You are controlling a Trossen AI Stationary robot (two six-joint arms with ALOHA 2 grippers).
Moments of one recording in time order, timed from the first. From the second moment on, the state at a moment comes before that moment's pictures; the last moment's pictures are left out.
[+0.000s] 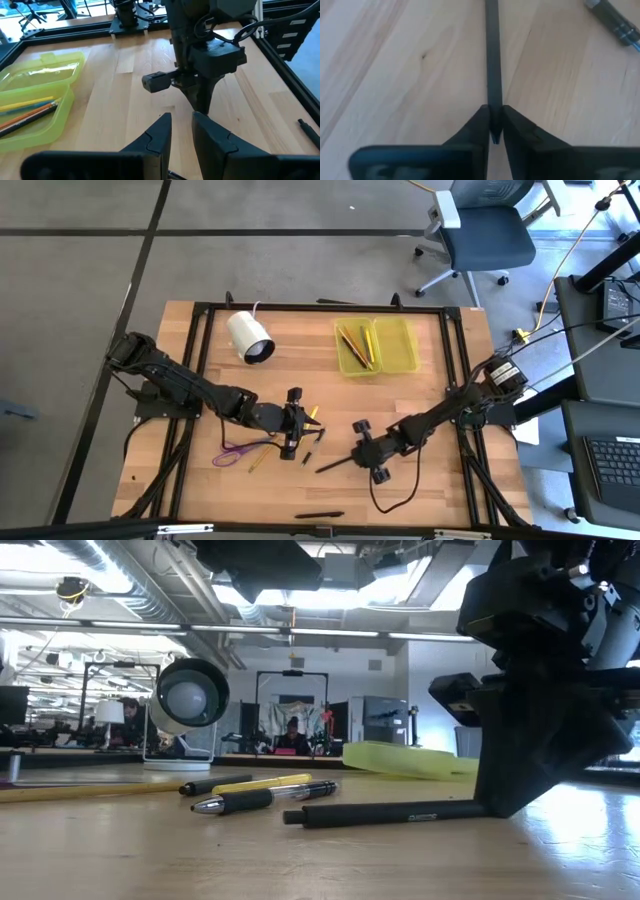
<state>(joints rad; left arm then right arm) -0.36 1.50 0.91 0.11 -0.32 -0.09 0.49 1.83 0.83 -0.02 0.15 0.05</state>
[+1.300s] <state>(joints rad) -0.36 1.50 0.91 0.10 -0.39 -0.10 0.43 1.47 0.82 -0.47 0.50 0.61</state>
